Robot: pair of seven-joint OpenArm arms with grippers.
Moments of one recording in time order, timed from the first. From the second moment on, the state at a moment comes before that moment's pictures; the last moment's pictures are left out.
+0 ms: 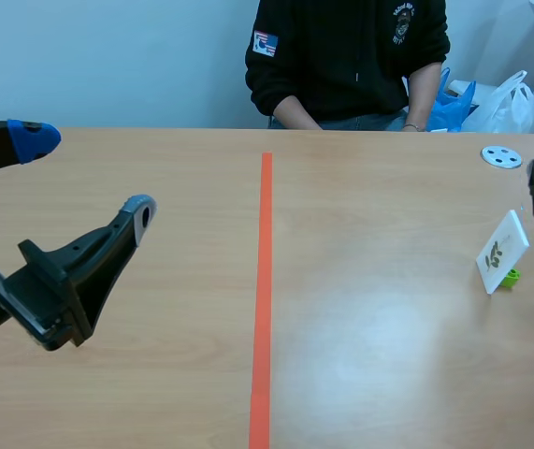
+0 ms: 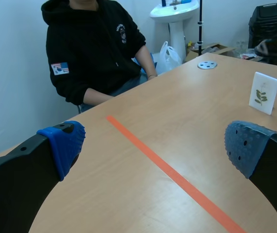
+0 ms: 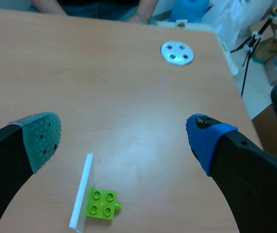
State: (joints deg) left arm 37.4 -27.7 -3.5 118.9 -8.0 -21.7 -18.0; right arm 1.1 30.0 13.1 73.2 17.7 15.1 -4.5
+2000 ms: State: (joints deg) left arm 37.4 -27.7 -3.5 118.9 -20.1 -17.4 -13.5; right arm -35.5 30.5 31.4 128.4 26.3 25.8 -12.4
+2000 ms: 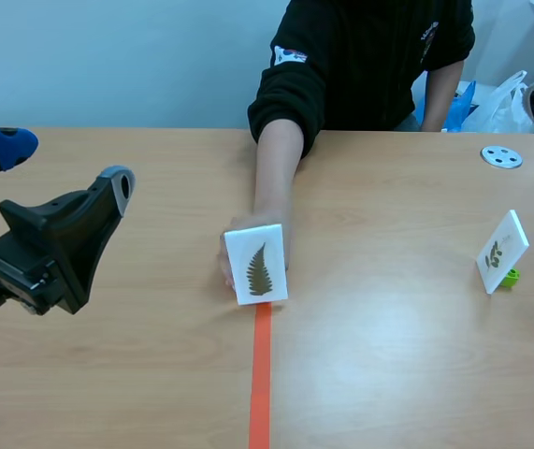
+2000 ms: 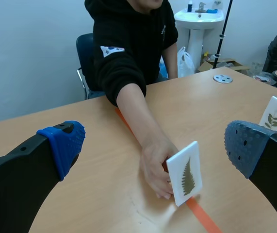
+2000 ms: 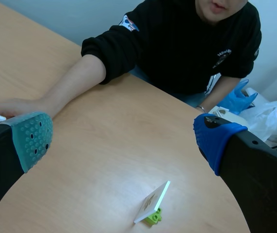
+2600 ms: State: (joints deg) left arm 37.4 -27.7 -3.5 118.9 -20.1 -17.4 -13.5; right arm -35.5 30.5 31.4 128.4 26.3 25.8 -15.2
